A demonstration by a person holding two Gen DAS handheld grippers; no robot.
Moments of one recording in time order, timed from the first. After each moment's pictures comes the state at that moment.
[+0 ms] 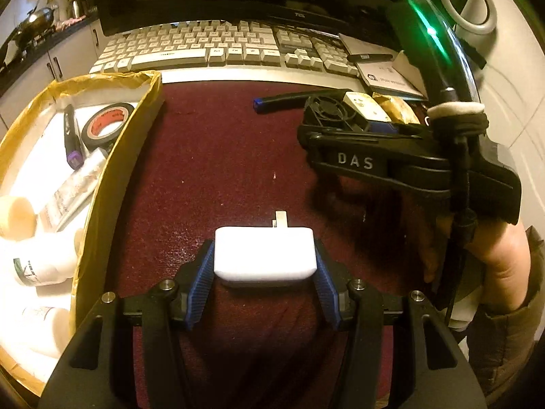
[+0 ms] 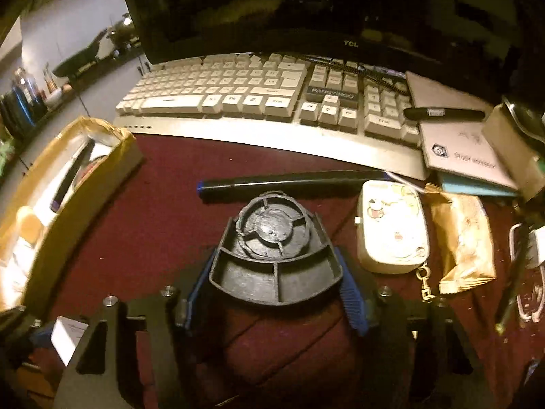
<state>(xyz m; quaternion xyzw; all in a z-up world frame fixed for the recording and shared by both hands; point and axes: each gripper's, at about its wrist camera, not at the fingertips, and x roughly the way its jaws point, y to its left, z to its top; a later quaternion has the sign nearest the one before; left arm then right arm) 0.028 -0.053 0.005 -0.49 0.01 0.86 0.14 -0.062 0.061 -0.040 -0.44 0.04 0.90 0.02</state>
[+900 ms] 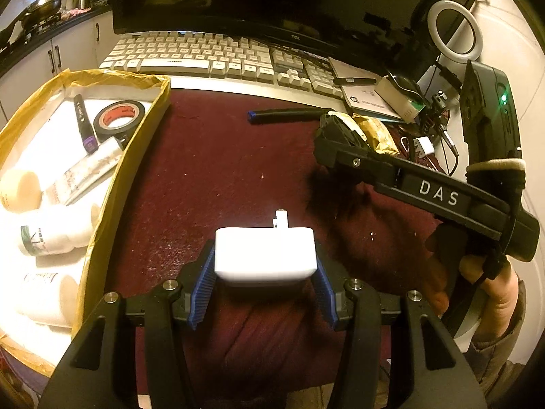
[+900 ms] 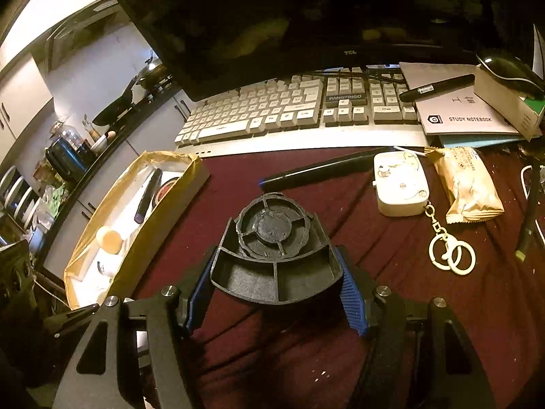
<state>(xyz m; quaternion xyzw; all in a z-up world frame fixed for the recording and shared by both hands) 0.053 -0.066 0.018 -0.46 -0.05 0.87 0.17 -0.009 0.067 -0.014 -0.40 0.18 0.90 -0.06</state>
